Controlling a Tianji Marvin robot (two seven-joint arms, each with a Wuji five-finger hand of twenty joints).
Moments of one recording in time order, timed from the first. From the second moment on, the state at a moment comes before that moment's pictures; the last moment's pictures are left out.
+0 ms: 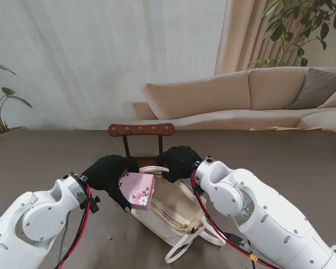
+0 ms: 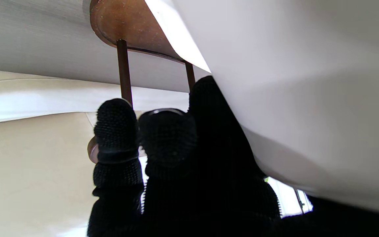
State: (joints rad) left arm 1.62 -1.05 -1.37 -1.79 0.60 -0.41 -0.20; right arm -1.18 -1.07 0.84 -1.65 -0.77 -0.05 0.18; left_hand 0.63 -1.10 0.28 -0.25 0.69 0.36 0.84 0.67 1.10 0.27 0.20 1.19 1.05 0.33 1.10 1.54 0.65 0.41 1.68 0.81; right_hand 0.50 -0.65 1.25 -0.36 0.81 -0.07 1.14 0.23 1.30 -0.02 0.79 0.68 1.29 0.02 1.20 0.67 0.70 0.22 1.33 0.49
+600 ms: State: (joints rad) left arm 1.50 -1.04 -1.24 -1.66 0.52 -0.42 -0.21; right arm -1.19 -1.08 0.84 -1.64 -0.71 -0.02 0.19; left_hand 0.63 -1.09 0.28 -0.25 0.69 0.36 0.84 0.67 1.10 0.28 0.20 1.19 1.05 0.33 1.10 1.54 0.65 0.41 1.68 0.81; right_hand 0.52 -0.65 1.25 -0.36 0.81 -0.01 1.14 0.23 1.30 -0.02 0.79 0.68 1.29 0.02 1.20 0.67 0.70 0.23 1.33 0.49
